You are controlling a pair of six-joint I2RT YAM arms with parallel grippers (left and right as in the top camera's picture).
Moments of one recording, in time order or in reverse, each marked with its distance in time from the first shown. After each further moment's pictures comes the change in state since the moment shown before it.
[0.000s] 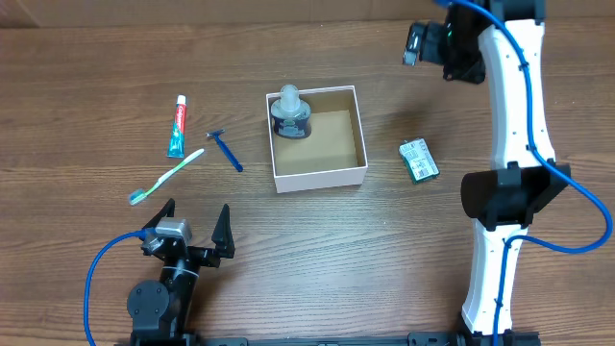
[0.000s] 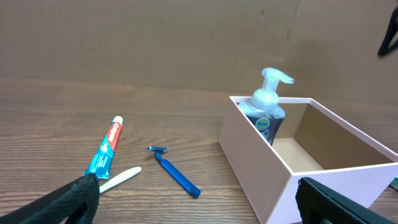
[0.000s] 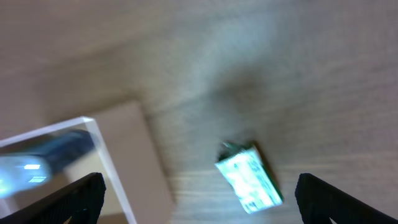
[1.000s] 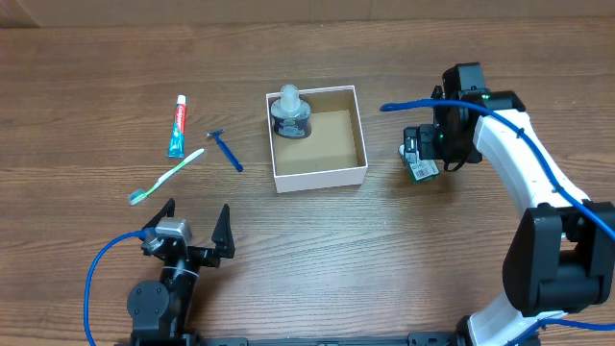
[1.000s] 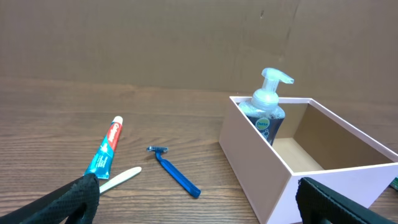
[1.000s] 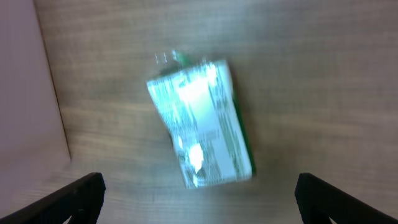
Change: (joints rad) left arm 0.000 0.000 0.000 0.000 0.000 0.000; right arm -0.001 -0.565 -1.339 0.740 0.033 -0.270
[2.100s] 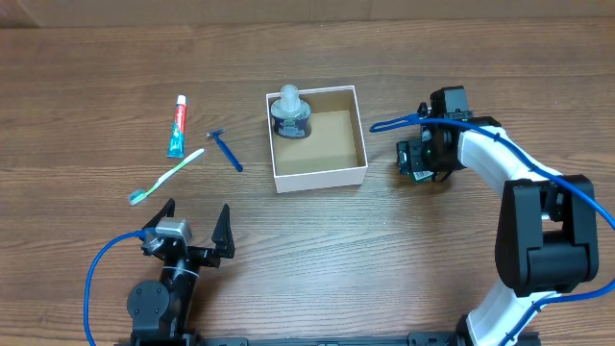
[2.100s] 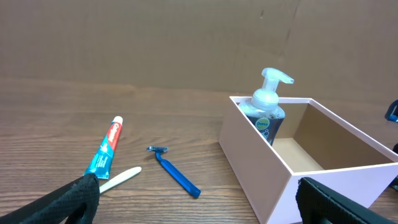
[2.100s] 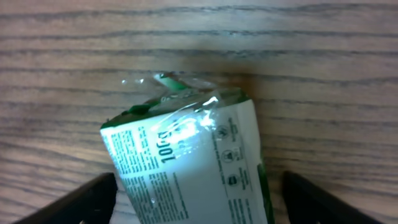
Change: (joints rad) left arm 0.000 0.000 0.000 0.000 0.000 0.000; right arm 0.006 0.105 -0.181 0.317 -0.006 -0.054
